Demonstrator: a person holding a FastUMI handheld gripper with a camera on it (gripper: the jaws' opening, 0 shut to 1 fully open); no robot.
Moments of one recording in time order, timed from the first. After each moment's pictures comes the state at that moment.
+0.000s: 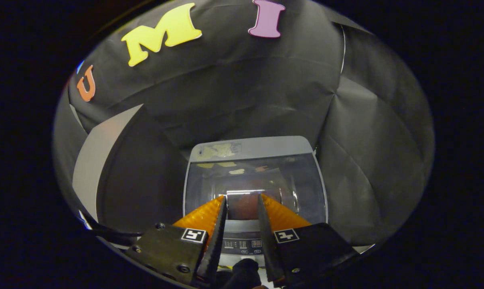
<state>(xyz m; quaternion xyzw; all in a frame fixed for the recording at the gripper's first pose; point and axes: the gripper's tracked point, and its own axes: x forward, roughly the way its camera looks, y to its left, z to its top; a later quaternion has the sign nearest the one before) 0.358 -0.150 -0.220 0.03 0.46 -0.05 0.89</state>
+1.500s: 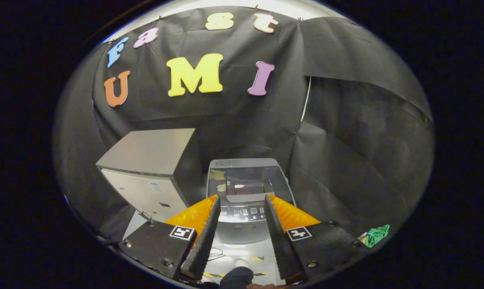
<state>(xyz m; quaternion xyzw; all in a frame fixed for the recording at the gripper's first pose) 0.084 -0.055 -0.082 -0.03 0.26 -0.12 0.96</state>
